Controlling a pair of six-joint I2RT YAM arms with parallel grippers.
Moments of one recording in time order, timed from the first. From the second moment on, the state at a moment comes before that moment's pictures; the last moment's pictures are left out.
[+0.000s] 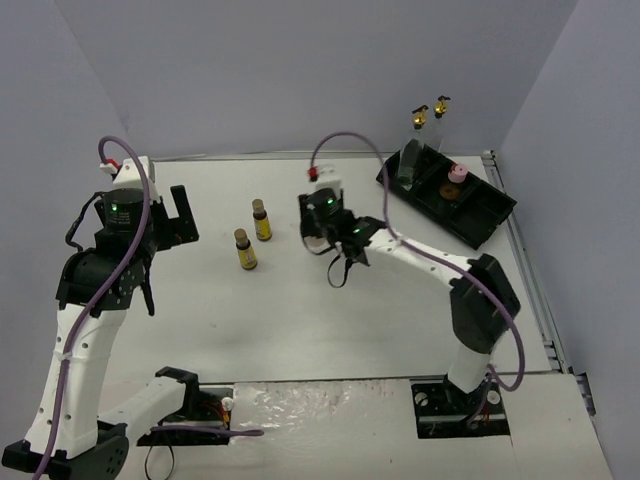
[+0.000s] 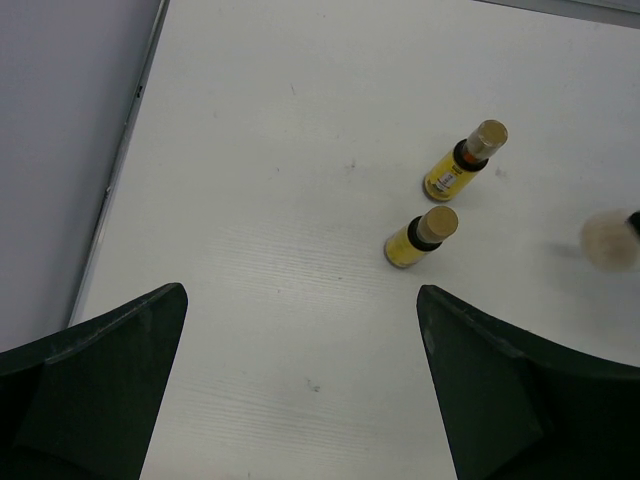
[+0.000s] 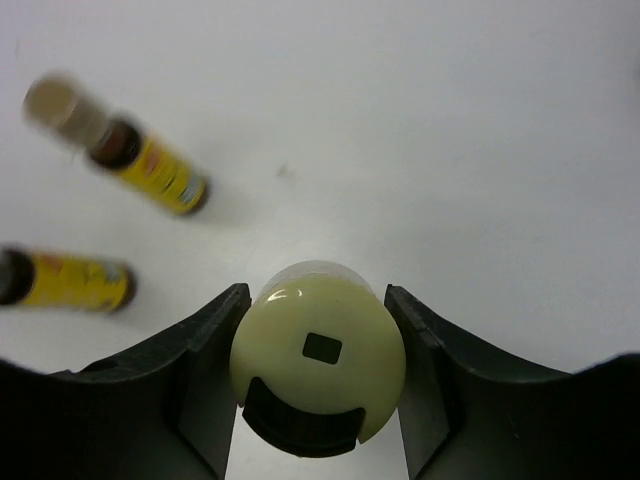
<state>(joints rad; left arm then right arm) -0.23 0.97 1.43 -0.98 -0.33 -0.24 0.77 1.74 1.32 -0.15 0.39 0.36</state>
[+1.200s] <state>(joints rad) -0.22 0.98 1.39 -0.91 -0.28 -0.26 0.06 1.83 1.35 -0.05 0.40 0.50</state>
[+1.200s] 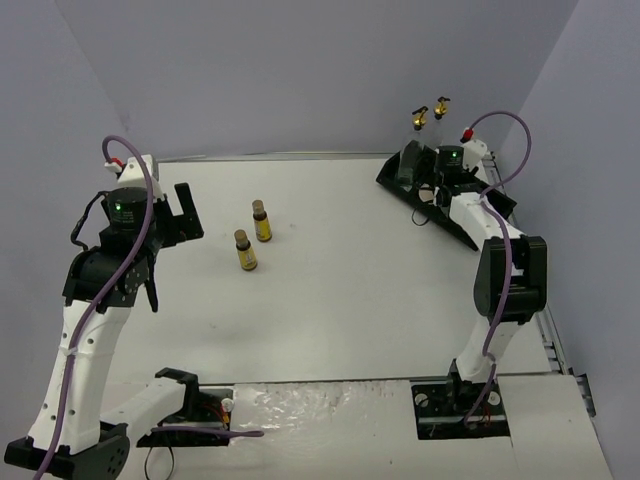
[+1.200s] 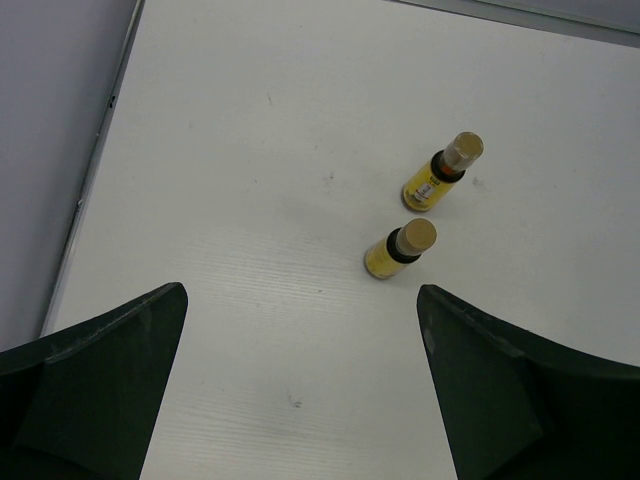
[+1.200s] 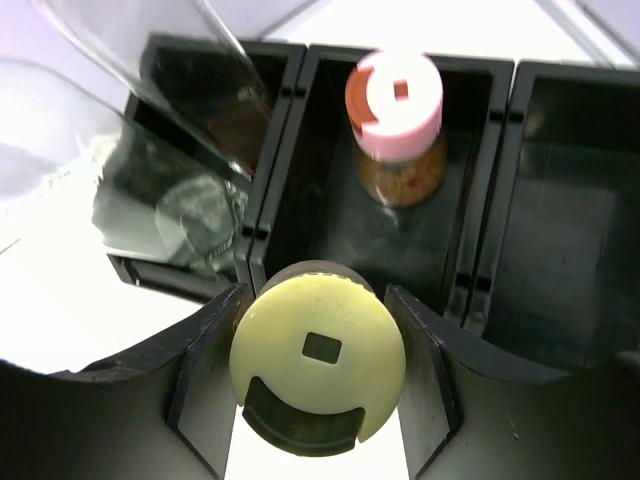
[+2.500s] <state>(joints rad) -0.22 1.00 1.39 -0.91 -0.27 -0.26 0.03 2.02 1.43 0.00 0.47 0.39</state>
